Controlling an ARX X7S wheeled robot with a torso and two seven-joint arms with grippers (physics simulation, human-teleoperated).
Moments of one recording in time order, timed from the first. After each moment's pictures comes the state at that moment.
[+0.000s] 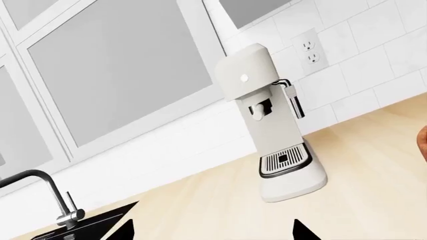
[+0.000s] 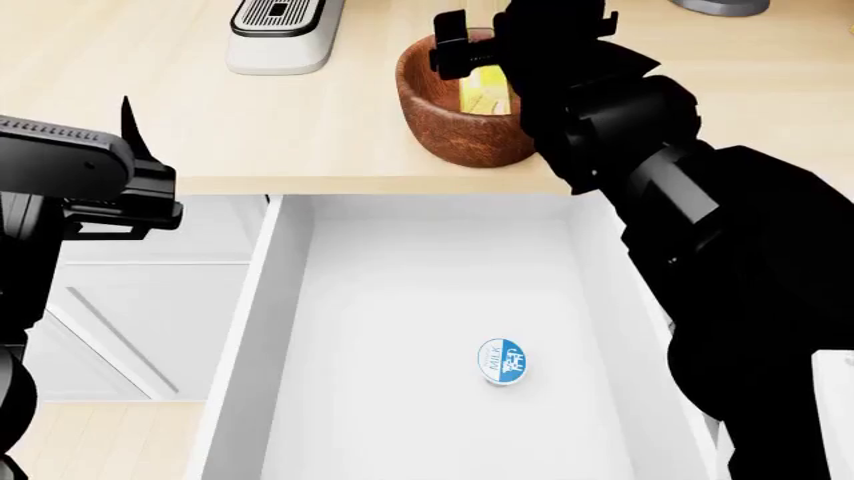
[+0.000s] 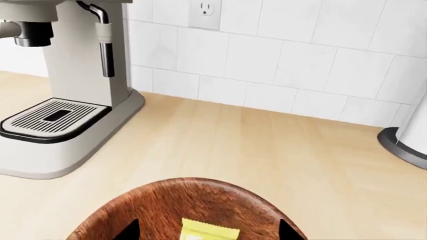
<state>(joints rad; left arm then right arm) -0.67 -0.53 0.00 0.89 -0.10 -1.20 -0.08 1.71 0.00 -1.54 1.26 1.45 0.12 0.19</state>
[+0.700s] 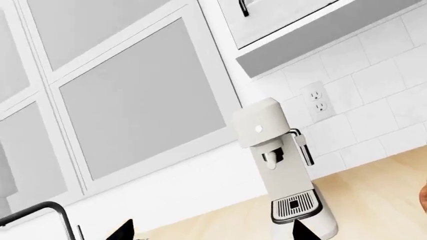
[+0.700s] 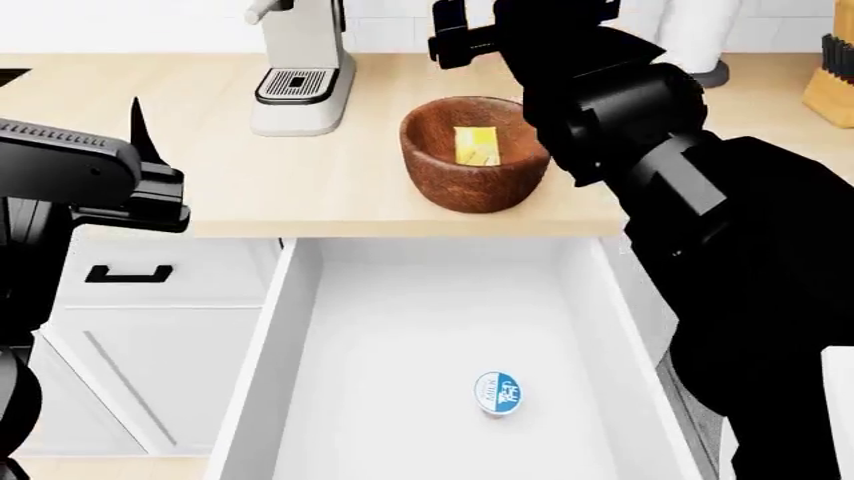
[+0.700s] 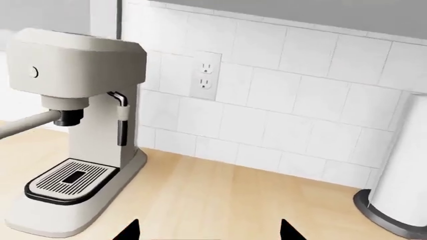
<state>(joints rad) -0.66 -0.52 0.00 0.89 -0.11 -1.17 -0.08 1.73 0.00 -1.54 1.26 1.42 0.11 0.17</state>
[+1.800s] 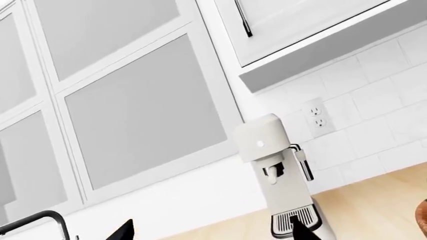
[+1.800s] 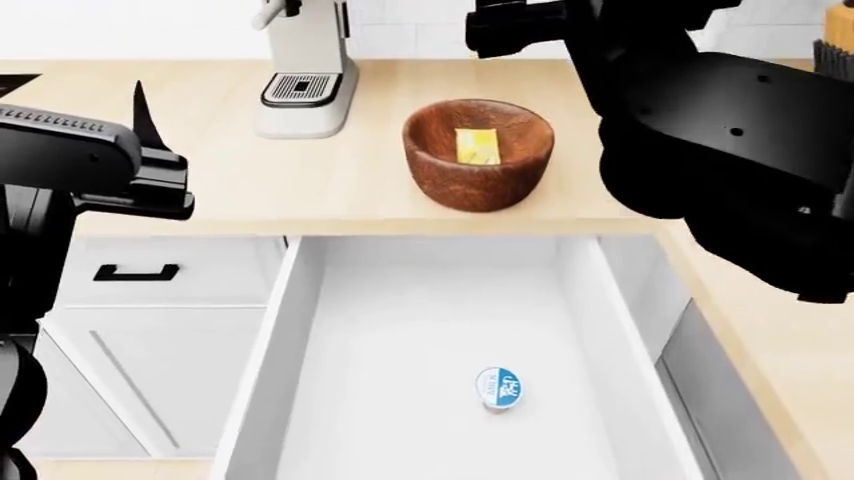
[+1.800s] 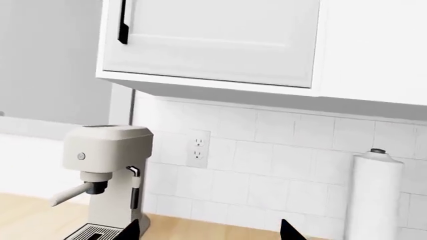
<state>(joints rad) -0.69 -0.51 0.01 0.88 -0.13 -1.16 -0.09 1.80 0.64 -1.52 -0.03 1.43 0.03 0.84</state>
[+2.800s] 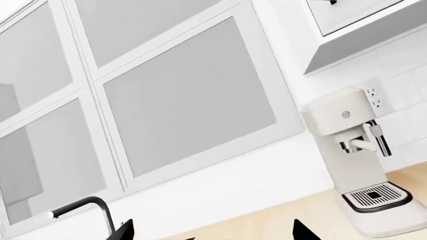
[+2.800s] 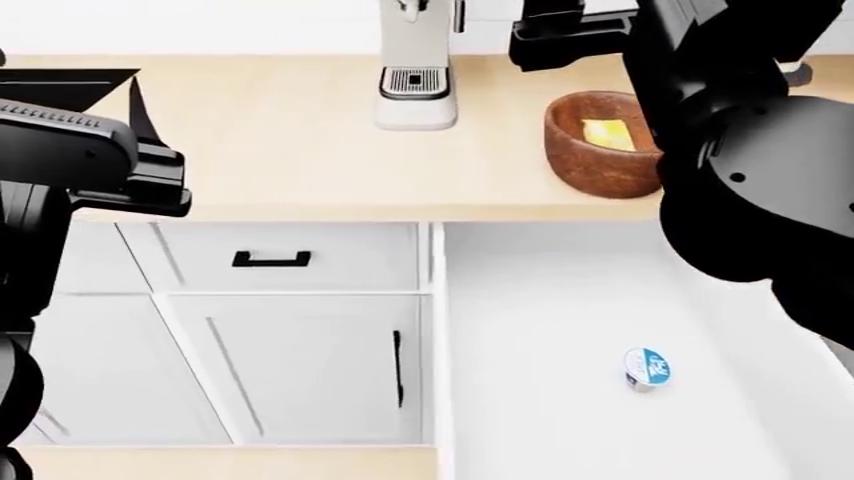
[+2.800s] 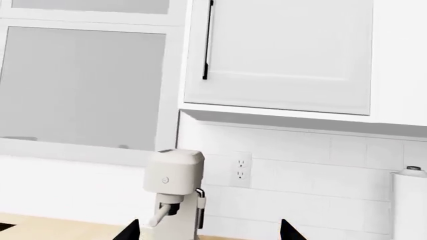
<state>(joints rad) -0.71 -0.52 0.02 0.88 -0.13 -1.17 -0.10 1.79 0.81 -1.49 -0.30 1.39 0.02 0.96</state>
